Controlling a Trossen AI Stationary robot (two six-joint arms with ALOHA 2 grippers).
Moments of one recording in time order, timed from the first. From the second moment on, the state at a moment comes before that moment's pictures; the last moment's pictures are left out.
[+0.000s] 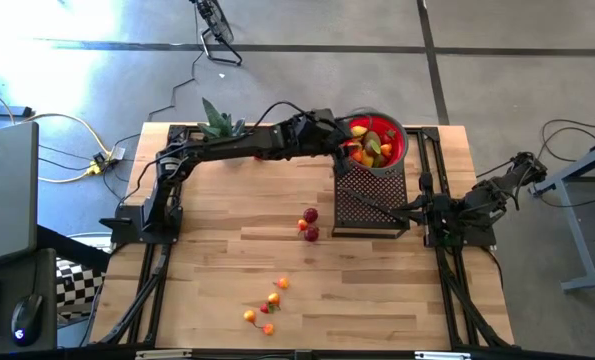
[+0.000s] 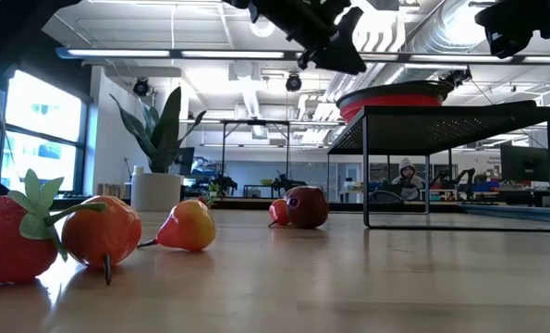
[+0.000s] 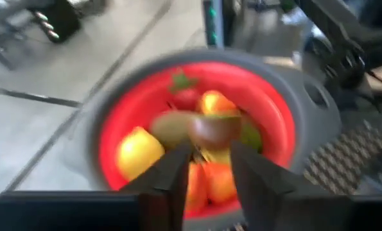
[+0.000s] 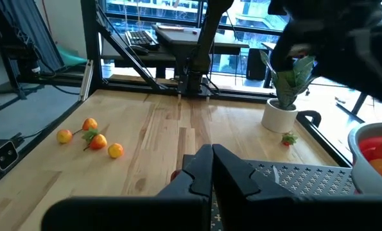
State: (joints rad) left arm 0.23 2.01 1.94 -0.30 -0.14 0.11; right arm 0.56 0.23 0.40 -0.30 0.57 0.01
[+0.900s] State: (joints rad) left arm 0.15 1.48 1.15 -0.04 -0.14 0.05; right arm 0.56 0.23 0.40 -0.30 0.57 0.00
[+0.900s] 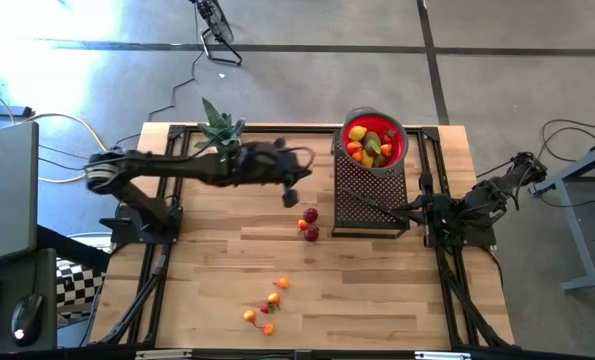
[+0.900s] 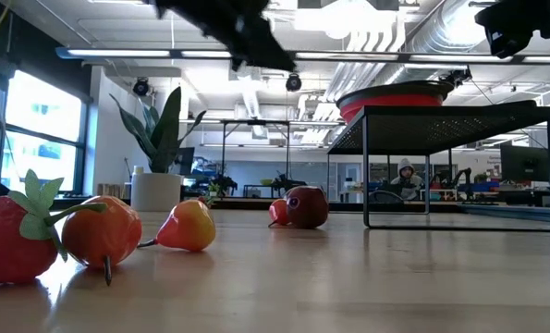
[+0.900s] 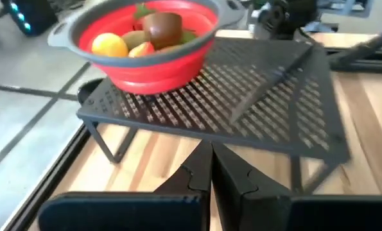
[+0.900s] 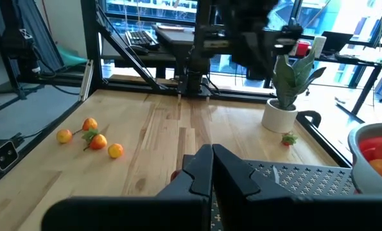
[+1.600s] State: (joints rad) left arm -0.10 1.32 0.97 -0.07 -0.14 -0.02; right arm 0.56 0.23 0.40 -0.30 0.57 0.03
